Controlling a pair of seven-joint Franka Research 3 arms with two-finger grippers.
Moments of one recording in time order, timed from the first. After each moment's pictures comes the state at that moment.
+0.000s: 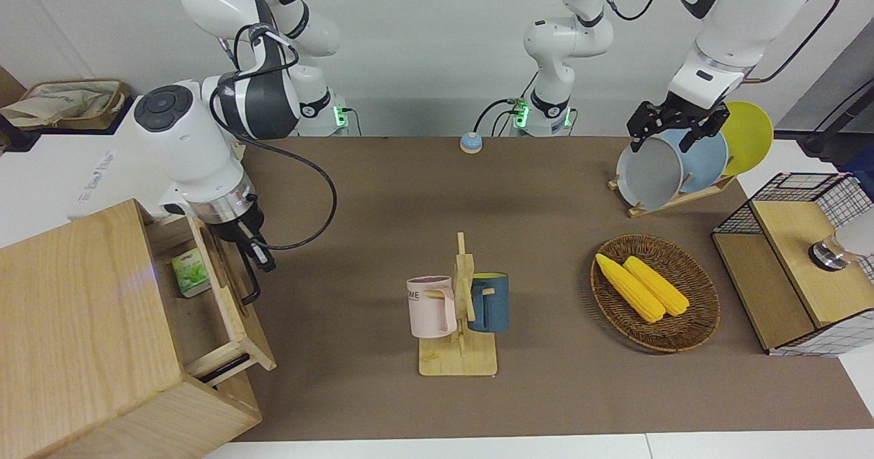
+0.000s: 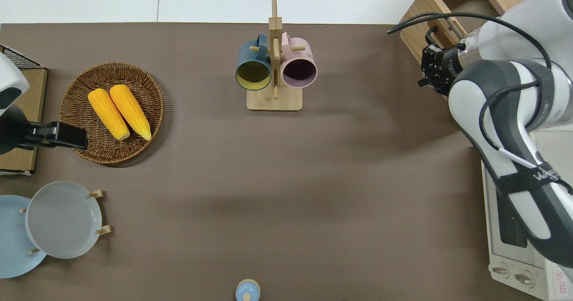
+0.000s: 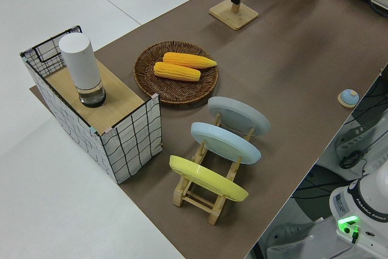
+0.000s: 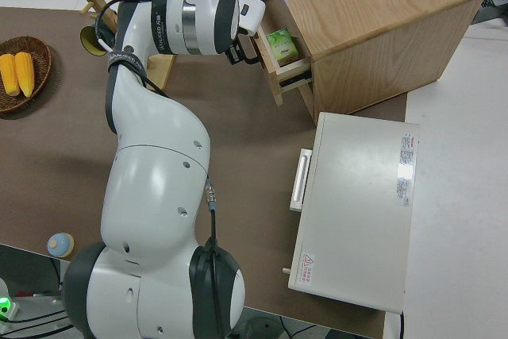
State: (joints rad) left arm 0.03 0.04 -0.06 -1.51 0.00 1.52 0.02; right arm -0.12 0.45 0.23 -1.34 -0.06 1.87 1.05
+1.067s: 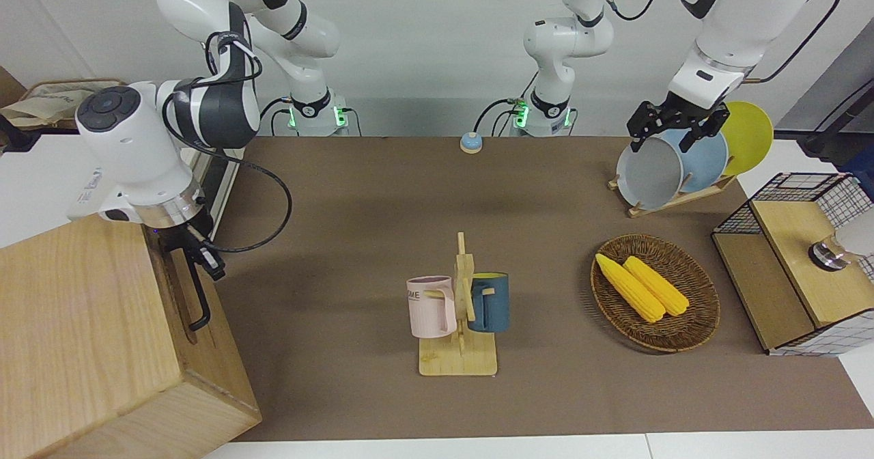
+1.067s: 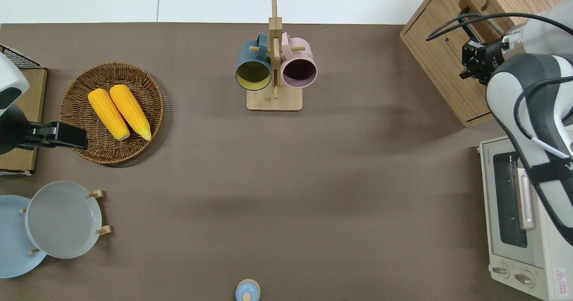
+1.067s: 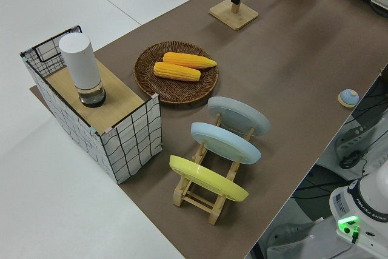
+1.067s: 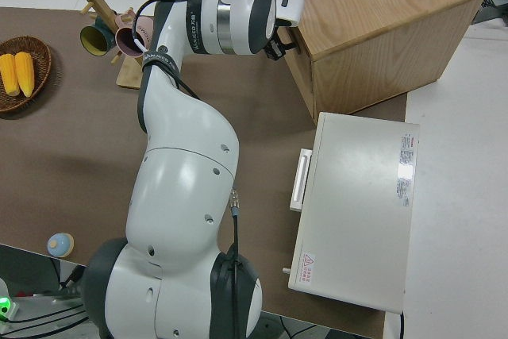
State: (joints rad) left arm 0.03 0.04 -0.06 -1.51 0.00 1.52 0.02; right arm -0.23 0.47 0.24 -1.31 -0.11 1.89 0.85
